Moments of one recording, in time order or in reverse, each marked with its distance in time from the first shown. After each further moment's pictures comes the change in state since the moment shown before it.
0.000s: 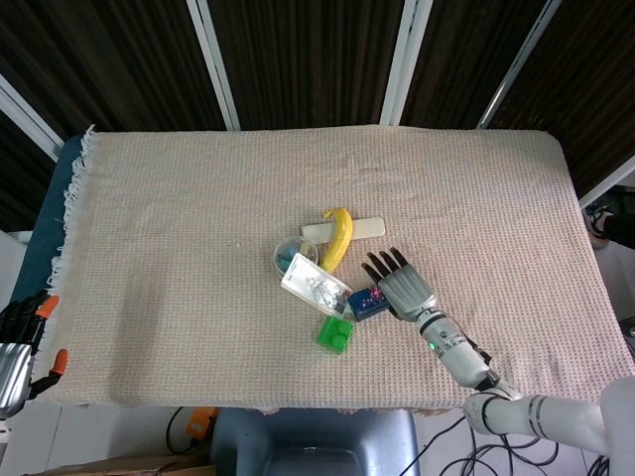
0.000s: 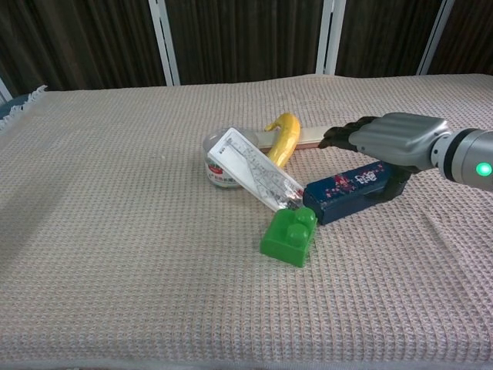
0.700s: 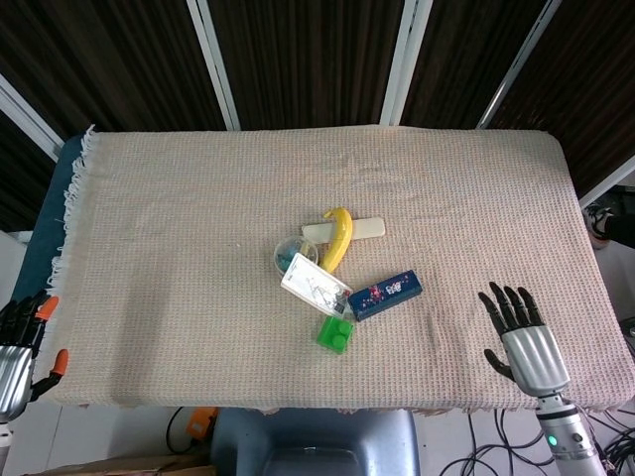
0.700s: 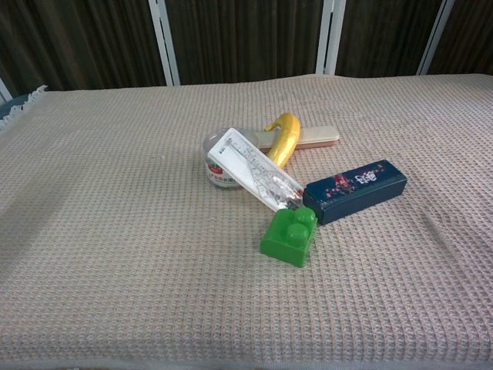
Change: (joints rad) left arm 0.013 -0.037 -0.004 0.025 0.032 0.054 0.047; right arm -0.524 0.200 -0.218 -0.078 -0.436 0.690 0.350
